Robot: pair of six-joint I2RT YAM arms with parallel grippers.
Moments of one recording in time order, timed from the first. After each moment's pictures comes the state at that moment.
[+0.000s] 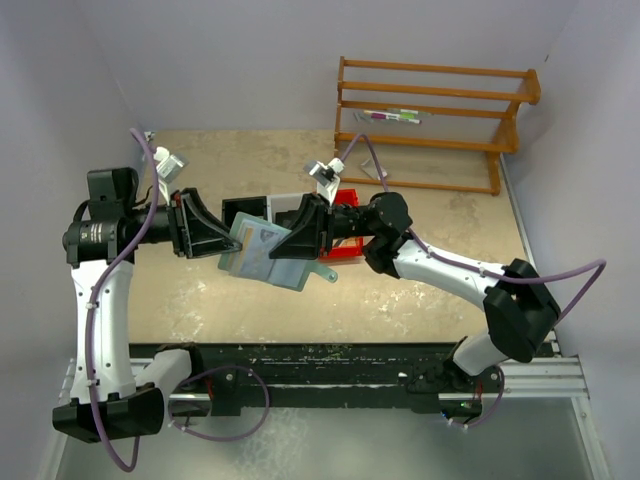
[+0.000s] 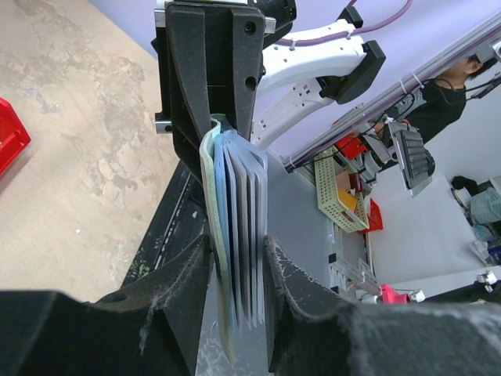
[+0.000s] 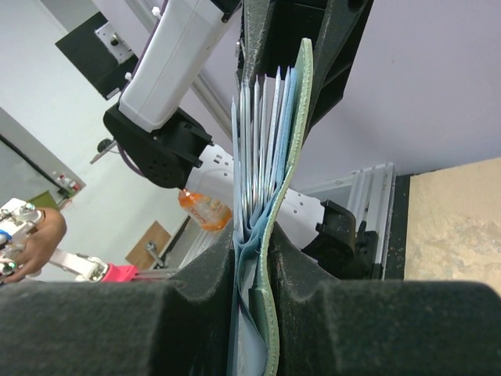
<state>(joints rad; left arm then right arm) 0.14 1.03 1.36 -1.09 1.55 0.04 0.82 1.53 1.02 1.04 -0.95 1.05</state>
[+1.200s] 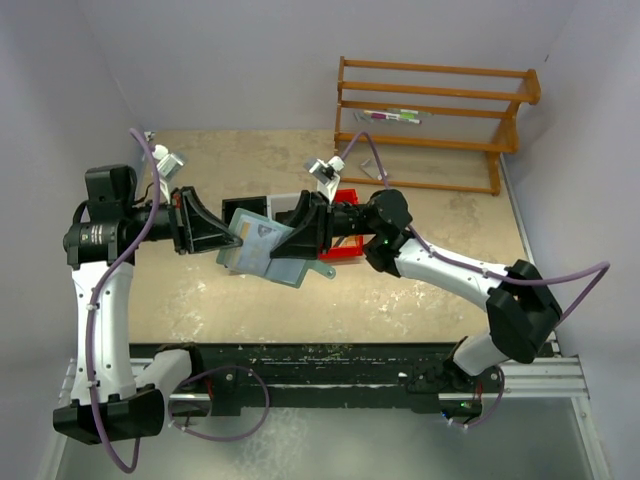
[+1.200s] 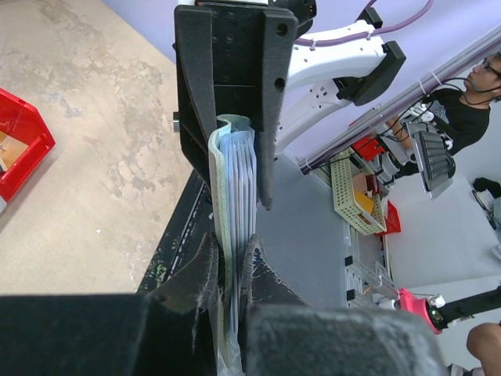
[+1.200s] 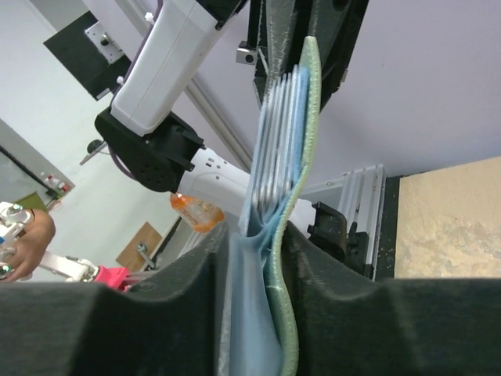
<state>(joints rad) 0.14 1.03 1.34 -1.03 1.52 0.01 0.82 1.52 1.04 0.98 -0.93 1.00</state>
